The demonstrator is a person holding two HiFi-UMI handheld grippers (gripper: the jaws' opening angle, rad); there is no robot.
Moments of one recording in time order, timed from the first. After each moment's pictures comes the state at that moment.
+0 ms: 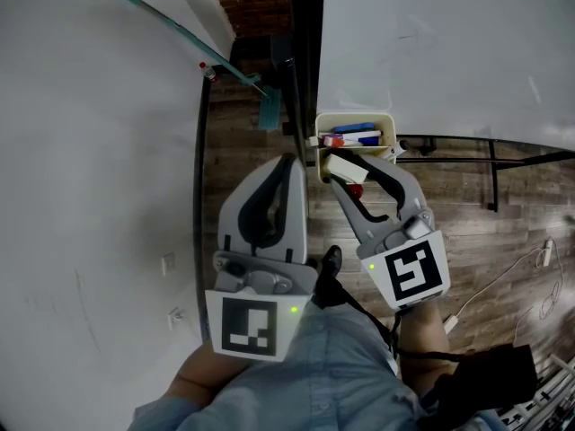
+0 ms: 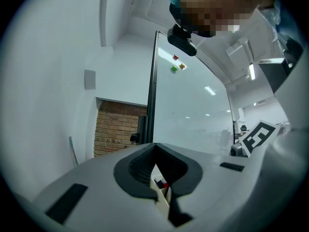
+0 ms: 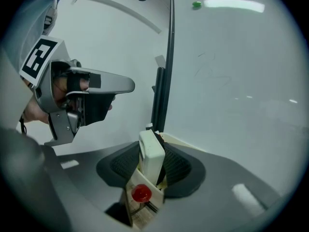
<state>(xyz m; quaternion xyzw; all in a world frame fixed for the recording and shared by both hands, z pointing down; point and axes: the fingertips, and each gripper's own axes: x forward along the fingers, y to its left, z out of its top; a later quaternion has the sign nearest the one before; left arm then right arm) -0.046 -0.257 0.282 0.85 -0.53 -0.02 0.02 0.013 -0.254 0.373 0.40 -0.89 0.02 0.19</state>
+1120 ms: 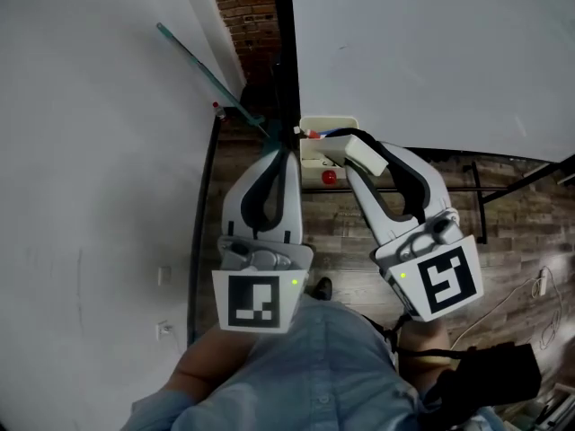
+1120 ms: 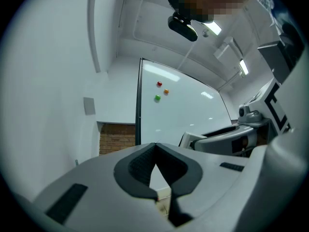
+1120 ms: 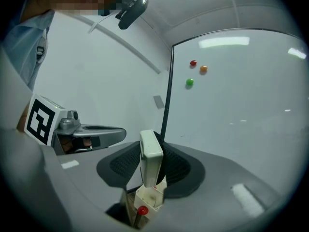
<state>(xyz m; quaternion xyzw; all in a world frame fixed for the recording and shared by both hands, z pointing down) -0.026 -0.174 0.210 0.83 -0.56 -0.06 -0.07 0.055 -0.167 0.212 0.43 -0.90 -0.08 0.04</state>
